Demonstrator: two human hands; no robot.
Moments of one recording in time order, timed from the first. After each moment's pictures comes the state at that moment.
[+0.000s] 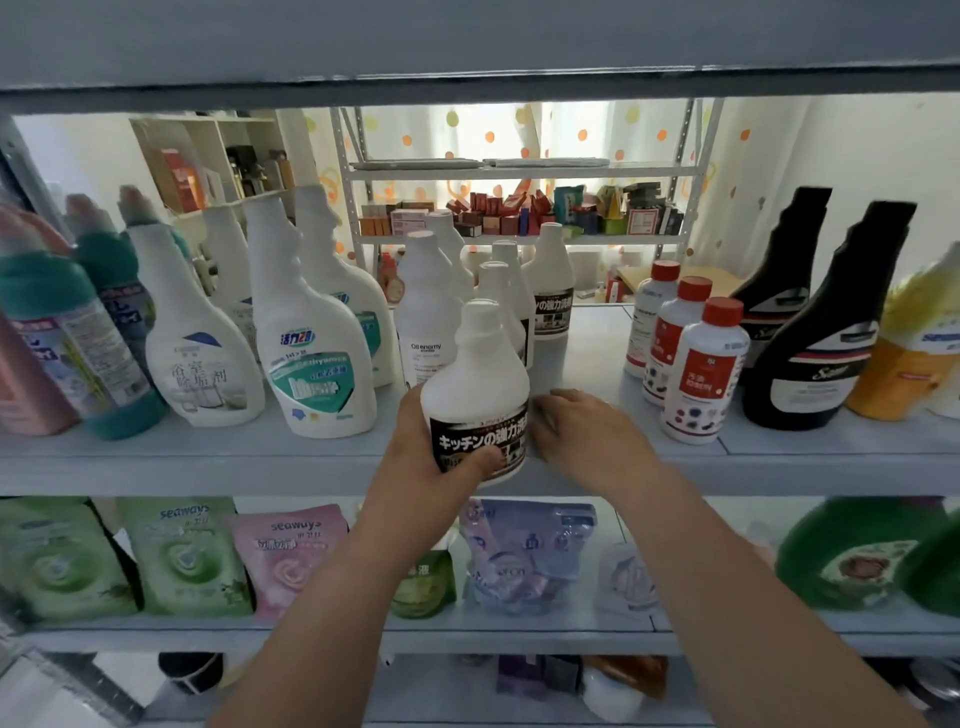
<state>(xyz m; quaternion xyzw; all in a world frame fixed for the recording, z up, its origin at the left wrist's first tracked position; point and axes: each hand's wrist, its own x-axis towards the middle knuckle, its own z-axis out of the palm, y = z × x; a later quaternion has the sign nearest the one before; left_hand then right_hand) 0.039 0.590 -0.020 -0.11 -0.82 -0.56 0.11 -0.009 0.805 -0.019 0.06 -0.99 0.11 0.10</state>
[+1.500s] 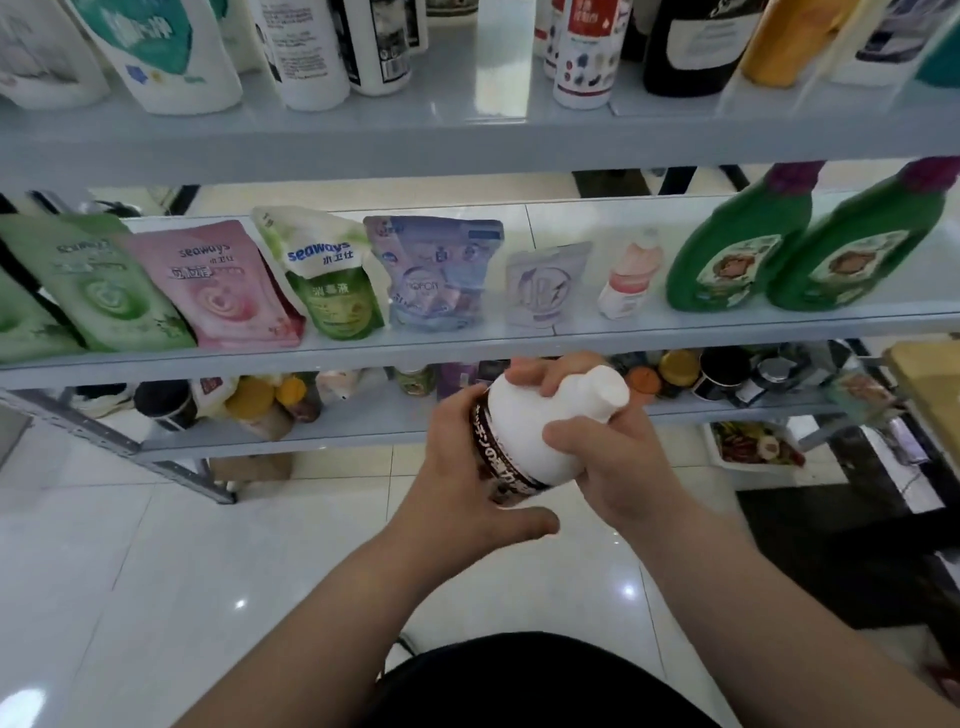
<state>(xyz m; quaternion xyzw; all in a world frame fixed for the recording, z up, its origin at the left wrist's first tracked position) 0.306 0.663 -0.165 -0.17 -0.81 -0.55 -0.10 0.312 0.833 -0.134 0.09 -0.57 0.82 0.03</state>
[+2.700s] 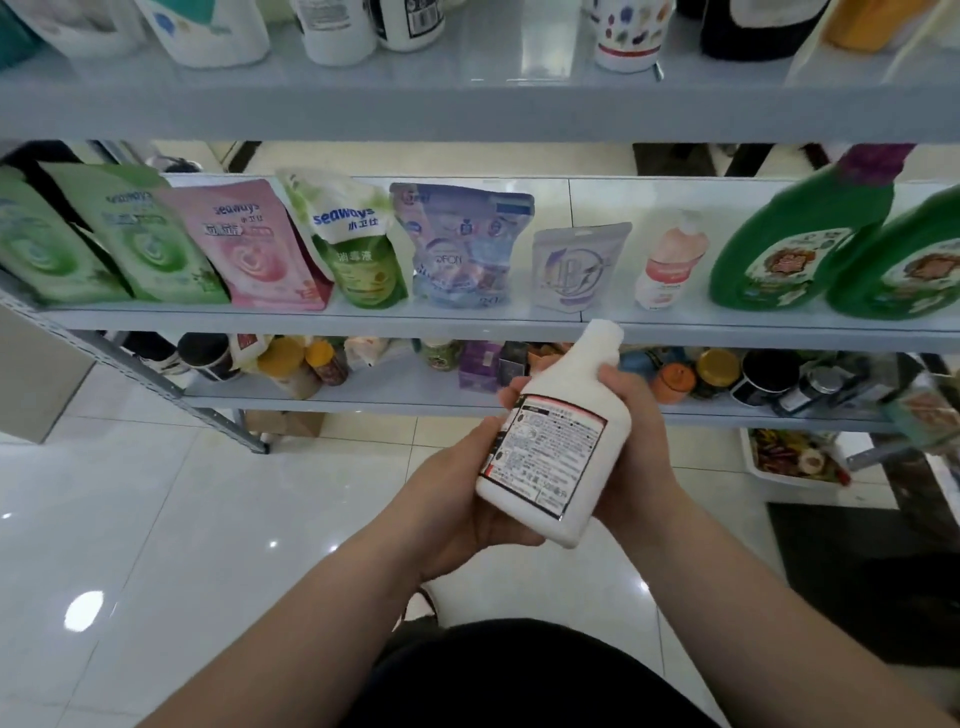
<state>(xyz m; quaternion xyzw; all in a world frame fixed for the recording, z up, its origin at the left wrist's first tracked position) 0.315 0.691 -0.144 0.17 -0.48 -0.77 -0.39 0.300 0.852 -0.155 -0.11 -0.35 0.92 -0.15</state>
